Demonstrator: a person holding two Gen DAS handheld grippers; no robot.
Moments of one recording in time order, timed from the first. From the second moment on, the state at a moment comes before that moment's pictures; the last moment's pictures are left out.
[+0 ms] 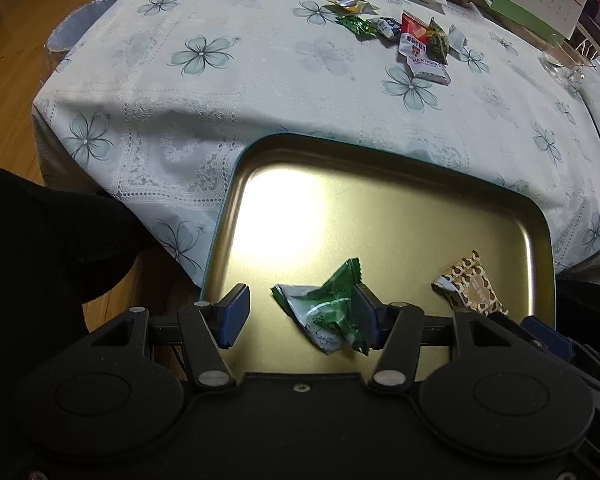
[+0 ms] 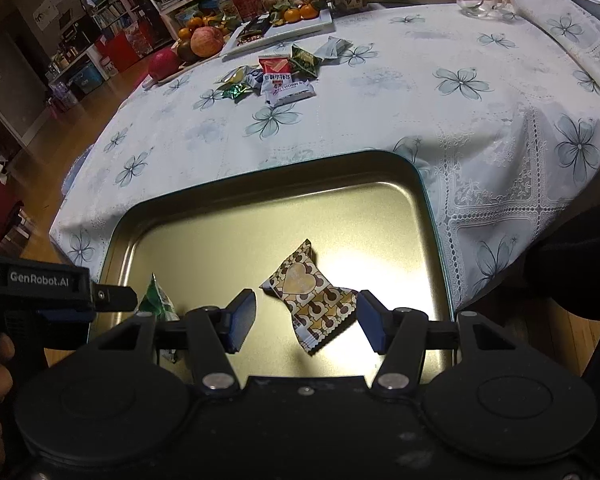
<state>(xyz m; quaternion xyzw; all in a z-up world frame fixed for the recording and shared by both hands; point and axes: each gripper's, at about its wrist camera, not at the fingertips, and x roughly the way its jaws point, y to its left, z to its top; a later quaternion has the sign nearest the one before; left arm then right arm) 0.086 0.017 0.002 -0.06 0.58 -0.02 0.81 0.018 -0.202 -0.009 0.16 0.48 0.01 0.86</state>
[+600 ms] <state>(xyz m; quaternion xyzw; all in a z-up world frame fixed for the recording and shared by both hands) 0.180 0.020 0.014 -0.05 0.57 -0.02 0.82 0.125 -0.224 0.024 0.14 0.51 0.03 0.85</state>
